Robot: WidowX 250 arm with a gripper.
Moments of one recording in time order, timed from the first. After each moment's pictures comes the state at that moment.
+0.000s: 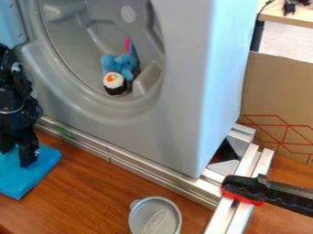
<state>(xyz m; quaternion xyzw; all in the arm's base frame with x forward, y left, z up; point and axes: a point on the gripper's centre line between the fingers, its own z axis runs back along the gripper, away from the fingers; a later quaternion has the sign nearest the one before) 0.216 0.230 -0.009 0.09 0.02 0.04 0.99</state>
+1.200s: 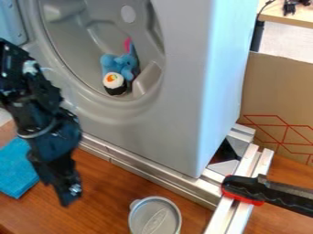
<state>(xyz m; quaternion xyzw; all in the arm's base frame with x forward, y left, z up) 0.183 0.058 0.044 -0.02 -0.05 -0.10 0.99</state>
